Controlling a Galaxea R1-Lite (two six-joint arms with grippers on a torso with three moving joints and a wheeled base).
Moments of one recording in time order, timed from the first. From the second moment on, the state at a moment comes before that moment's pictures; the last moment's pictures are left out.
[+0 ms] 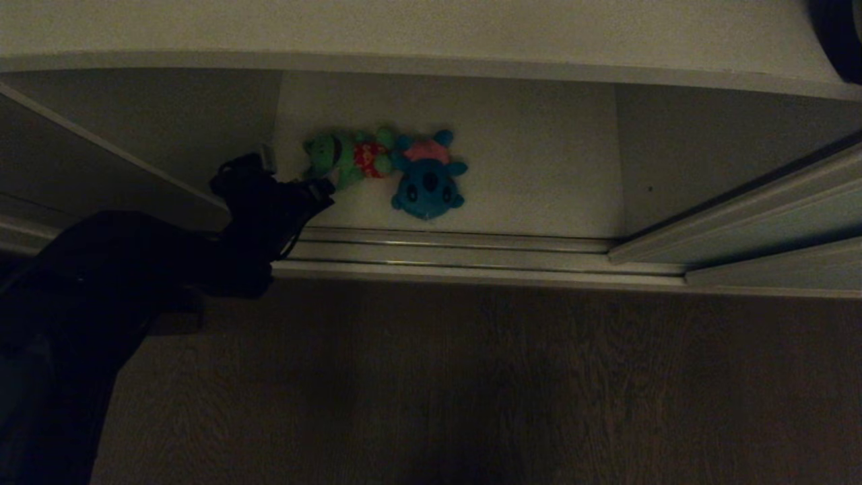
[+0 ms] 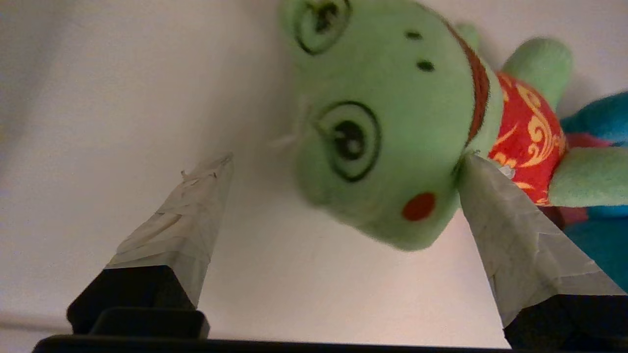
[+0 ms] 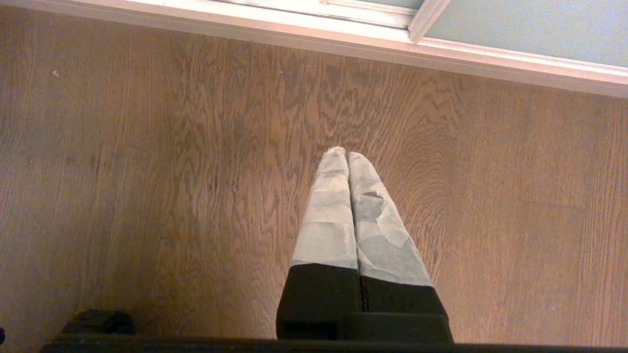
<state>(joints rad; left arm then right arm) -0.09 2.38 -1.63 -1.00 -0.04 -0.31 0.01 0.00 0.00 0.00 0.02 -0.03</state>
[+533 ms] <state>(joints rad) -0.11 2.47 -1.75 -1.00 -0.02 -0.33 0.01 0.00 0.00 0.00 0.02 -0.03</state>
